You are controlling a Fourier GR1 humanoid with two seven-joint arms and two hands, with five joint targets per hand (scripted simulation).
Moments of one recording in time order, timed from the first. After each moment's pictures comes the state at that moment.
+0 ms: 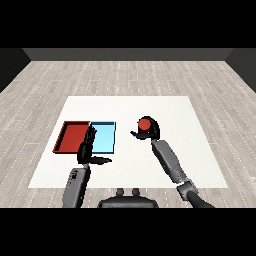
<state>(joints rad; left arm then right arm) -0.03 0.01 -0.08 -1.63 0.03 -0.02 -0.32 -0.61 -0.08 0.19 -0.94 -0.26 -0.25 -0.43</state>
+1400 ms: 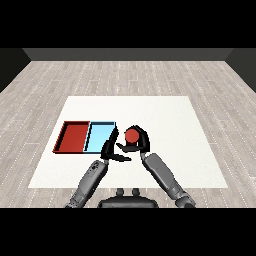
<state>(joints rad) -0.24 0.00 -0.37 -1.29 0.19 0.18 -0.33 -0.42 0.00 0.46 -1.36 -0.20 -0.50 -0.25</state>
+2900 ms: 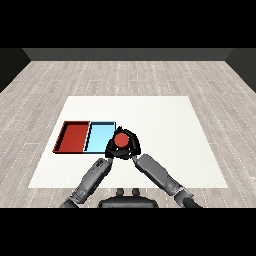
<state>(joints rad) -0.33 0.02 -0.47 -1.19 0.28 0.36 -0.34 -0.51 -0.01 0.65 -1.26 -0.36 -0.61 -0.37</state>
